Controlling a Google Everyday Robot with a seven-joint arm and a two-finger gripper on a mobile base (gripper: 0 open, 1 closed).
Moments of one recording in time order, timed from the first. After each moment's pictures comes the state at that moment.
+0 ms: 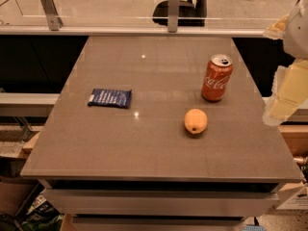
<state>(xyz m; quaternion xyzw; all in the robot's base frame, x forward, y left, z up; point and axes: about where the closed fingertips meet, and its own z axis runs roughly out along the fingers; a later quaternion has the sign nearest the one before) 0.438 -0.213 0.990 -0.60 0.78 -0.05 0.18</state>
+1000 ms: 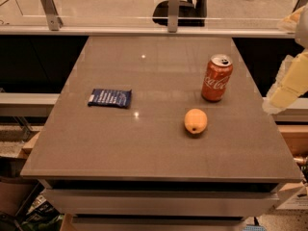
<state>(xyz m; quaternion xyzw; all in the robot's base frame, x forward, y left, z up) 0.454 -0.228 0.998 -0.55 0.80 -0.04 0.22</state>
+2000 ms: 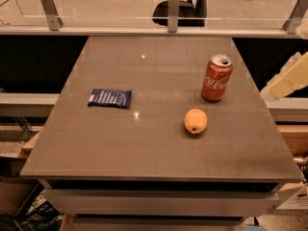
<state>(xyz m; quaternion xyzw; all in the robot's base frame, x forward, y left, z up) 0.485 -0.261 0.984 -0.44 0.84 0.01 0.31</state>
